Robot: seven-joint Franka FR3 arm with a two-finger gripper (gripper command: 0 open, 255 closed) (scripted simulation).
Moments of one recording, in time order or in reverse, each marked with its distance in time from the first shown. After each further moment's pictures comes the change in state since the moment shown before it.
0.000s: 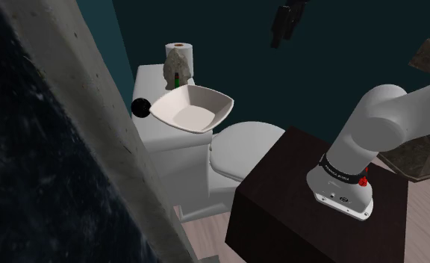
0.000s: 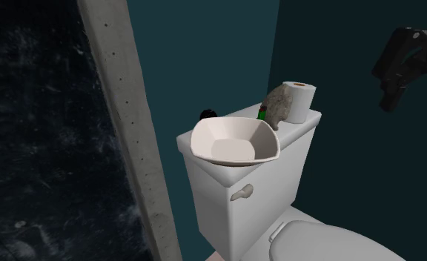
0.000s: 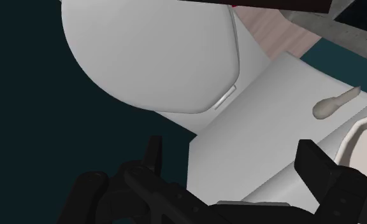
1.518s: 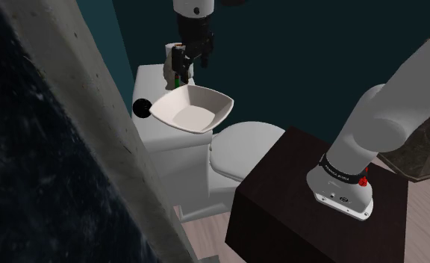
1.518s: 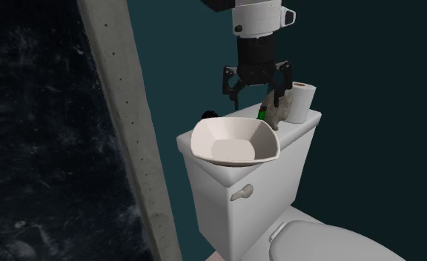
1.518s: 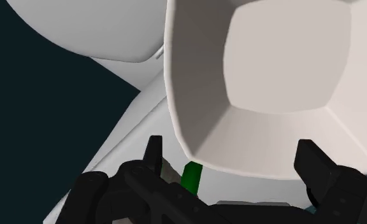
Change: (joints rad) arm 0.046 0.610 0.415 0.317 -0.047 0.283 0.421
